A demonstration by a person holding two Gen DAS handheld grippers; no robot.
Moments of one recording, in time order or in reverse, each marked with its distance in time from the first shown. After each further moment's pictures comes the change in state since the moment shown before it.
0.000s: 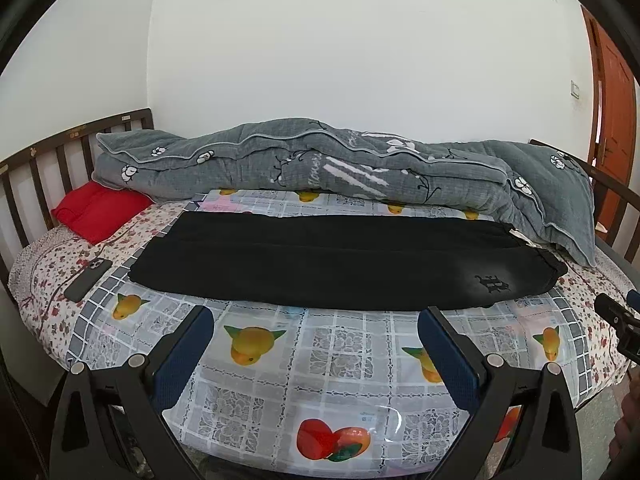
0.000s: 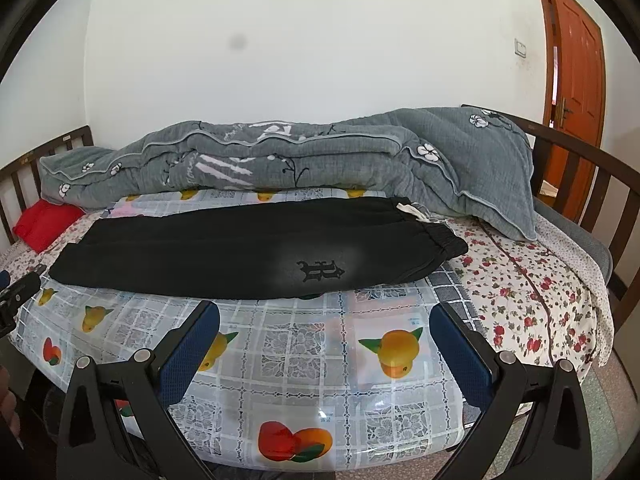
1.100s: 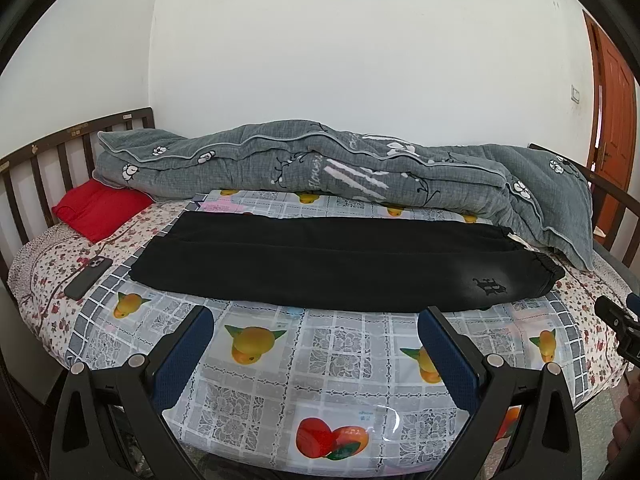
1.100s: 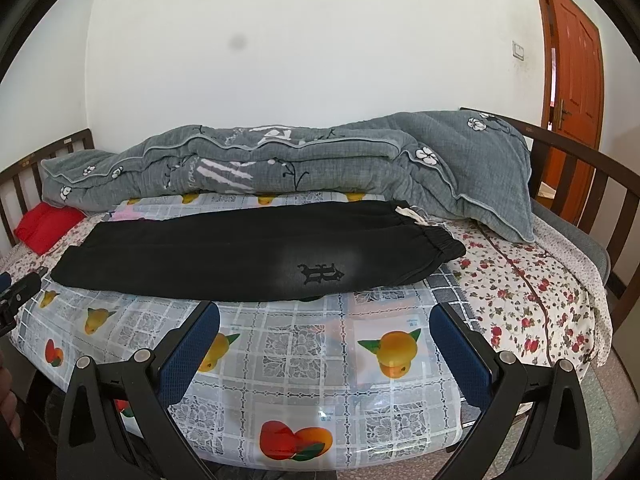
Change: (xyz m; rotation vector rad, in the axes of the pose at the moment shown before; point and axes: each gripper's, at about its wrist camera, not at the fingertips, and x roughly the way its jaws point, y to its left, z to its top) left arm -0.002 -0.001 0.000 -0.003 -0.001 0.000; right arm -0.008 0.002 0.003 0.005 -0.011 -0.003
